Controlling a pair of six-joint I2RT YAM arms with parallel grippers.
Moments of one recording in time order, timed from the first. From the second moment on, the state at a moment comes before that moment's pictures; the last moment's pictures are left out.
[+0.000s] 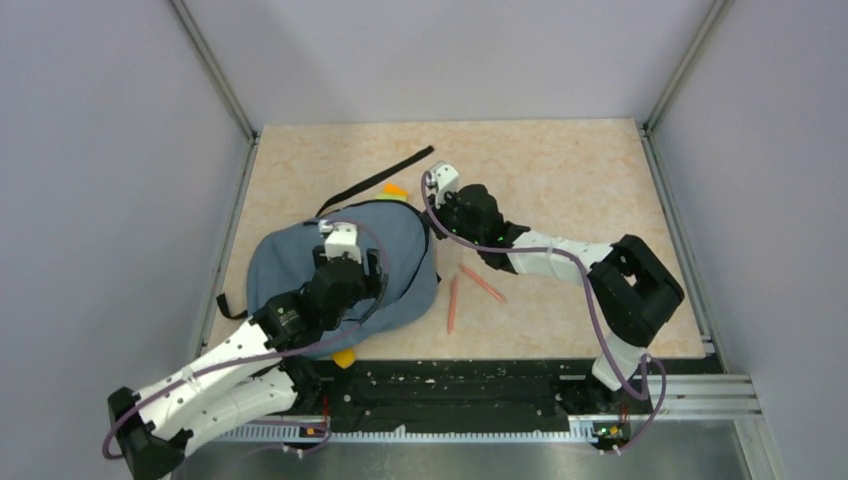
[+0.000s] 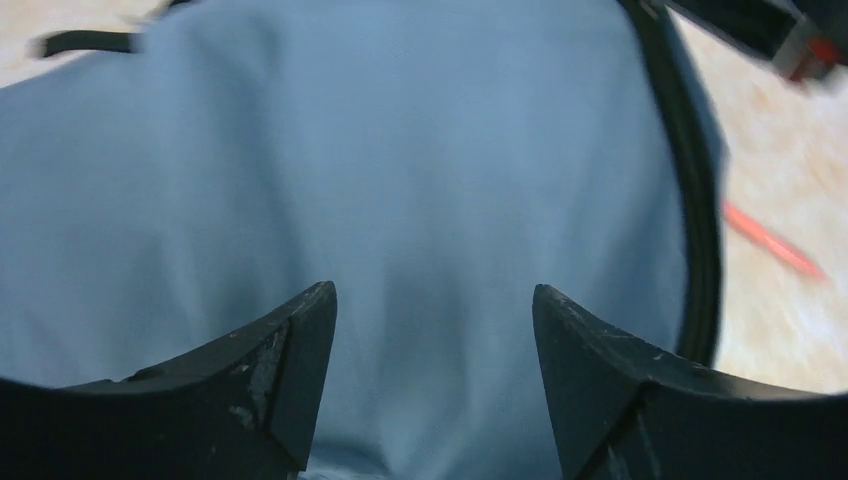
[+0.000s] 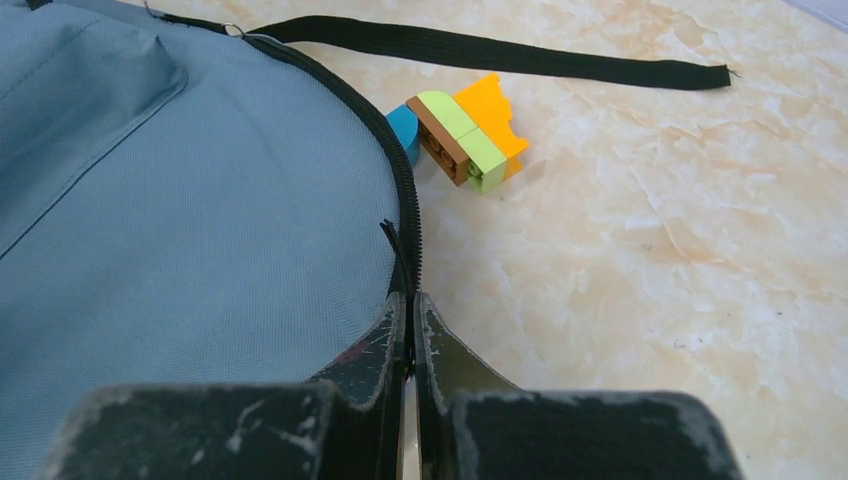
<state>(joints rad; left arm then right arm) -0.92 0.74 0.65 -0.48 -0.59 -0.46 0.77 1.72 1.05 0.38 -0.03 0.01</state>
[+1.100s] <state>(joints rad) -0.31 1.43 1.08 -0.43 -0.44 -0.34 0.79 1.56 0.90 0.37 -0.11 0.16</state>
